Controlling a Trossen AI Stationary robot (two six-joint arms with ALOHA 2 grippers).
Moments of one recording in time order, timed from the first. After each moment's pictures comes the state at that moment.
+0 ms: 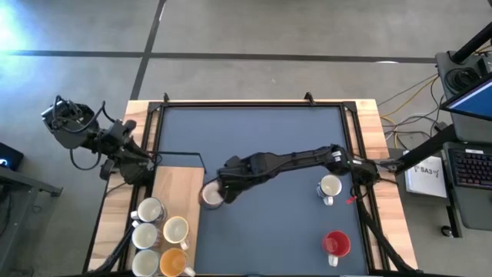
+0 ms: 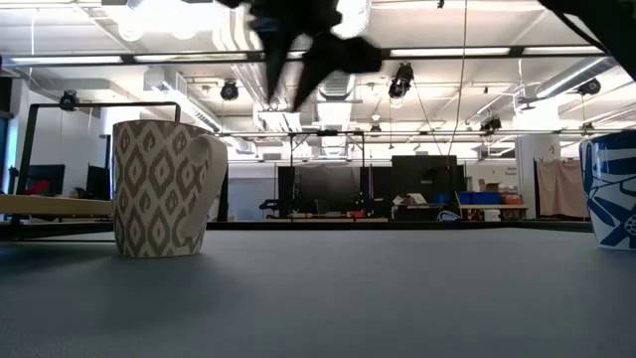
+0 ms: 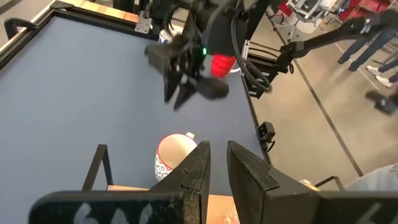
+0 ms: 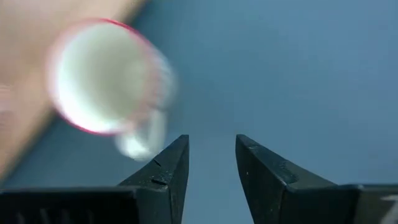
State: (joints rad) left arm -0.78 0.58 1.30 -1.22 -0.49 -0.63; right arm 0.16 2.31 2.36 -1.27 0.13 1.00
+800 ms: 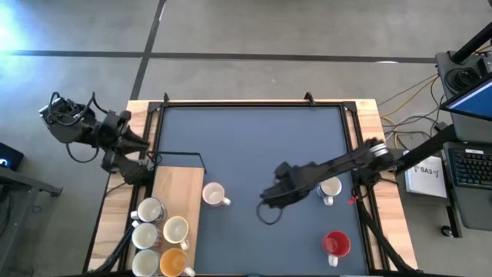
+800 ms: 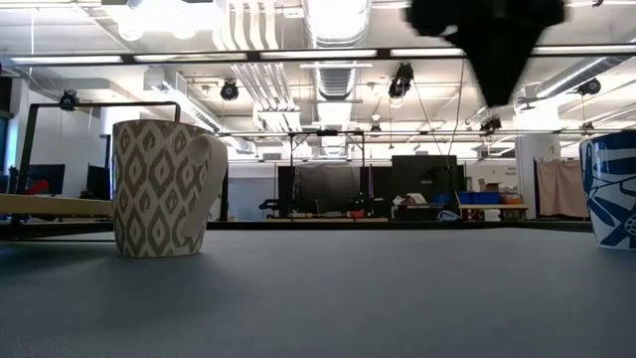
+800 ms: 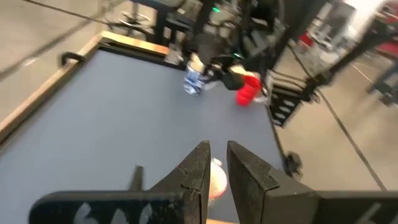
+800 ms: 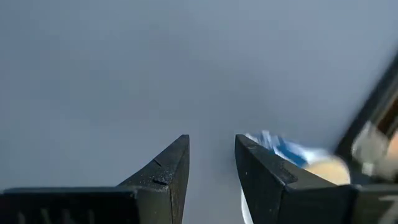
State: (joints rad) left arm -0.78 0.53 1.30 -1.21 -0.65 -0.60; right arm 0.33 1.89 1.73 -1.57 0.20 1.26
